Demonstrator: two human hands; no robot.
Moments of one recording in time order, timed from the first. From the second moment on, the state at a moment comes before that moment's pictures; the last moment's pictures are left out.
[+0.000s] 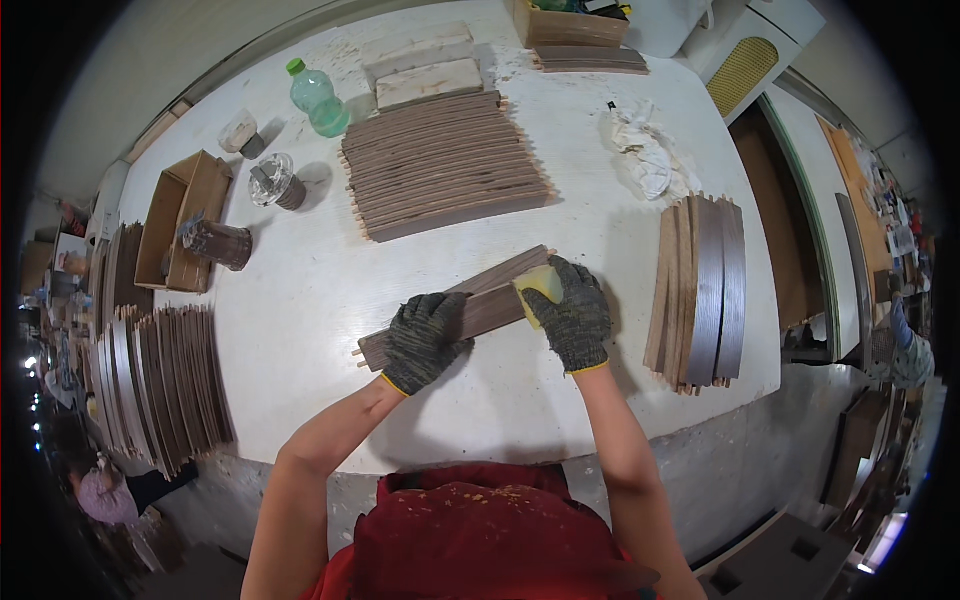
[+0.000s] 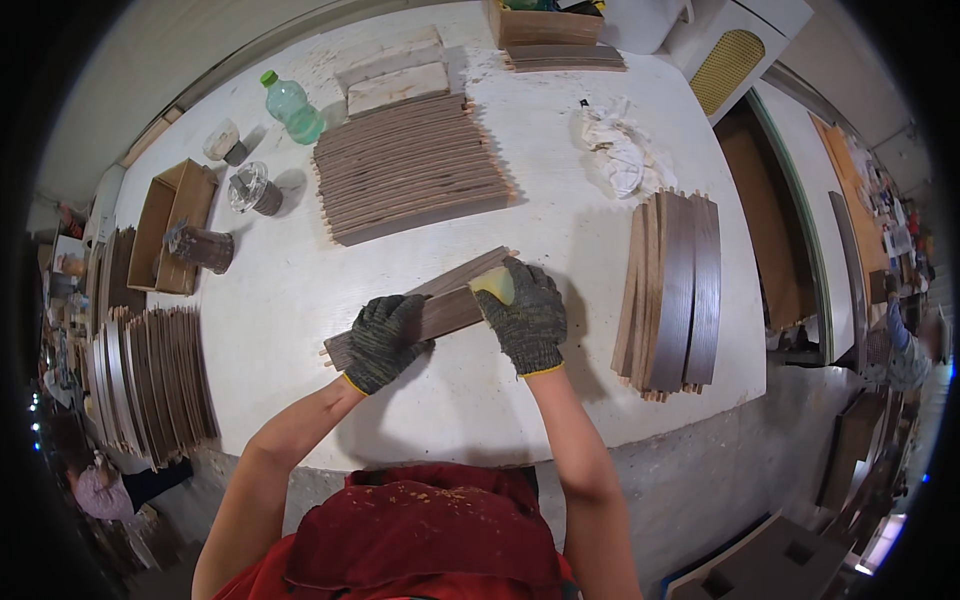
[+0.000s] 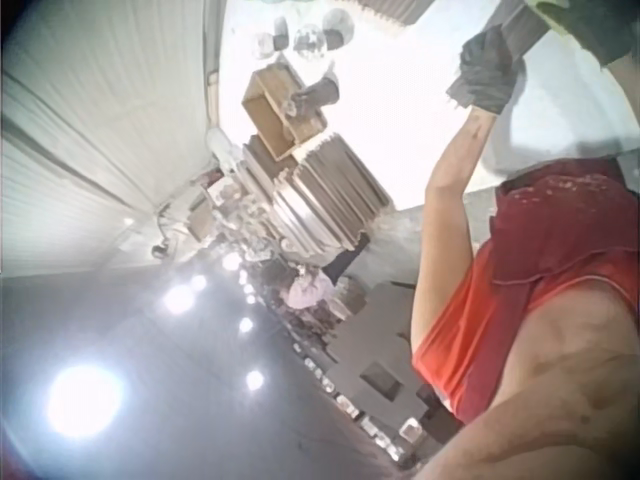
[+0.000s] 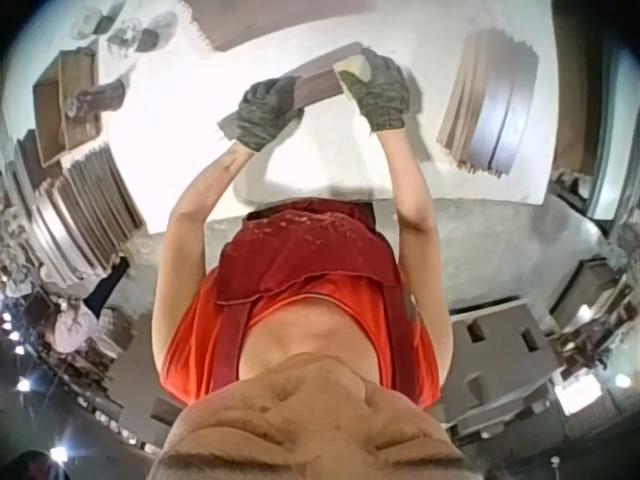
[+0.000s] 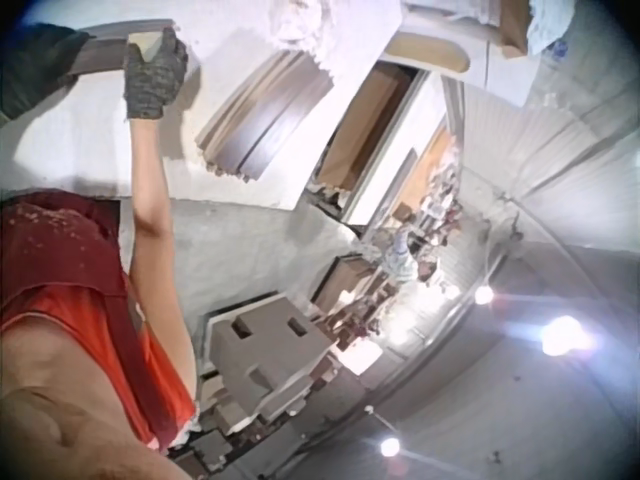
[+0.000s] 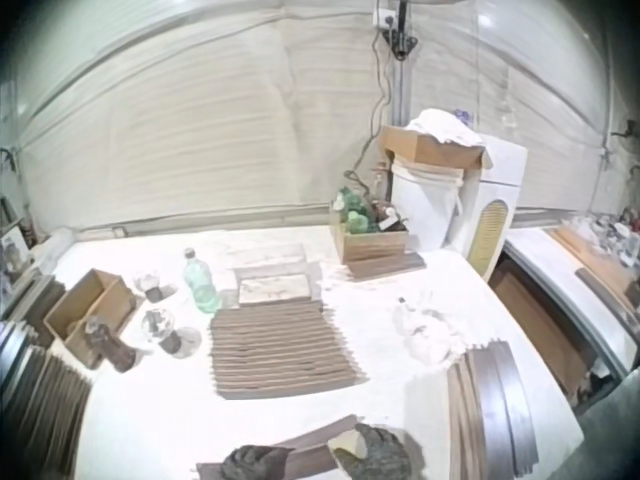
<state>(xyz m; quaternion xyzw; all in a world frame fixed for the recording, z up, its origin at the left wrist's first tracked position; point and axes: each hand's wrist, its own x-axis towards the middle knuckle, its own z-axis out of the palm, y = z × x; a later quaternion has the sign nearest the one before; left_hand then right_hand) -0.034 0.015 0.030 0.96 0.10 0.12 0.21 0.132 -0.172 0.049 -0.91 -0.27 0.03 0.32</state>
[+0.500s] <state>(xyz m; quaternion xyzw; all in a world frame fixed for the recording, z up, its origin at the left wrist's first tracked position) -0.031 0.017 0.029 0.97 0.10 0.12 0.21 0.130 -0.236 0.049 -0.85 -0.14 0.25 0.45</state>
